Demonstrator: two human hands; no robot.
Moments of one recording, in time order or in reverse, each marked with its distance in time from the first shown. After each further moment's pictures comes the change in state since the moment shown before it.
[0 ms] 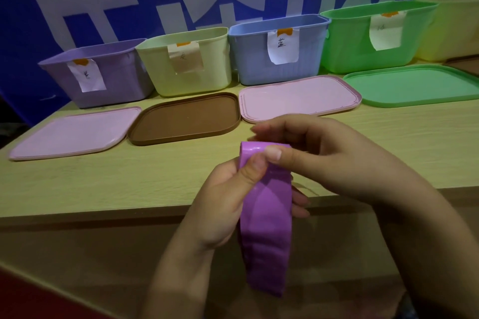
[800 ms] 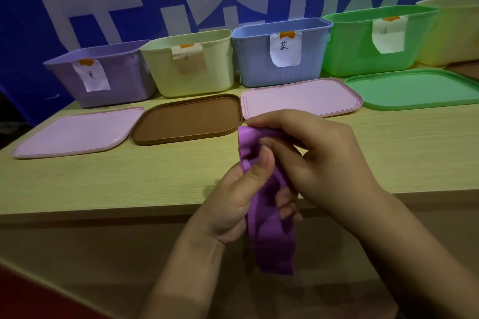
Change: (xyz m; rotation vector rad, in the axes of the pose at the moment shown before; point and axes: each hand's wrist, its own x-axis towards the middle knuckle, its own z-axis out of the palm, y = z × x) left_hand 0.011 -0.013 0.005 -0.245 -0.182 -0.041; right_hand 0.006 0.008 0.026 -0.473 0.450 -0.494
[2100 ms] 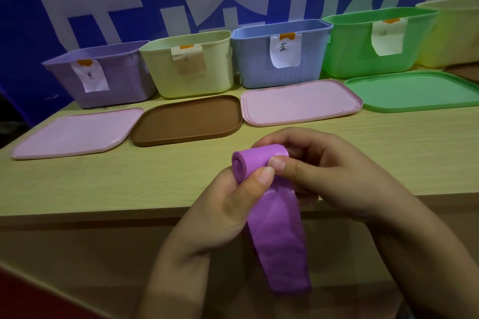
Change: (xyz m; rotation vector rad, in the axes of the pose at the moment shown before) left_hand -0.019 0.019 0.004 0.449 0.138 0.093; right_hand -0.005 0.006 -0.017 0.774 -0.423 0.584
